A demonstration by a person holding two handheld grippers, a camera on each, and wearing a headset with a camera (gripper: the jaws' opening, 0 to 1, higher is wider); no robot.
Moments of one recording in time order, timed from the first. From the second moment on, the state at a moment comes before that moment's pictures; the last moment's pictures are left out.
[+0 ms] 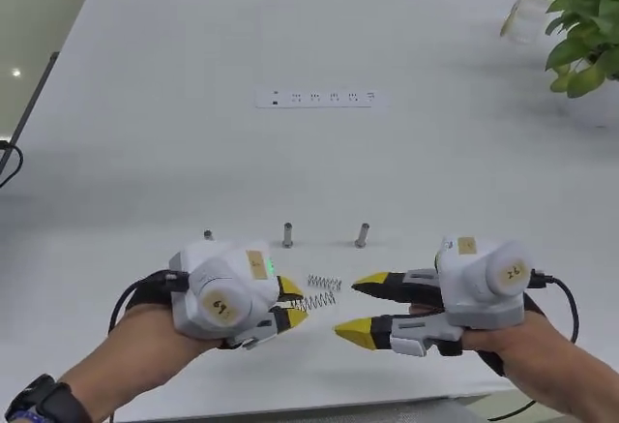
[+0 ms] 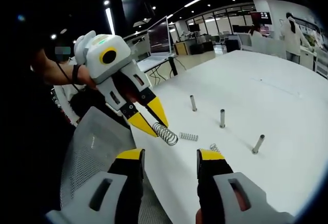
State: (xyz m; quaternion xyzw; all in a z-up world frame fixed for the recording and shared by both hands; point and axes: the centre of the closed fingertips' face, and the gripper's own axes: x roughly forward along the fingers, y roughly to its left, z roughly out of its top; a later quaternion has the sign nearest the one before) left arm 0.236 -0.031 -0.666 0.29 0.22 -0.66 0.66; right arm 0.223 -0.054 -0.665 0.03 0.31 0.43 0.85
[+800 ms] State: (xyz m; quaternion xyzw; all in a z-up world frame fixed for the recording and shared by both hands) left arm 0.220 -0.041 -0.662 0.30 0.20 -0.69 0.63; right arm 0.216 -0.046 -0.657 0.05 0.30 0.47 0.83
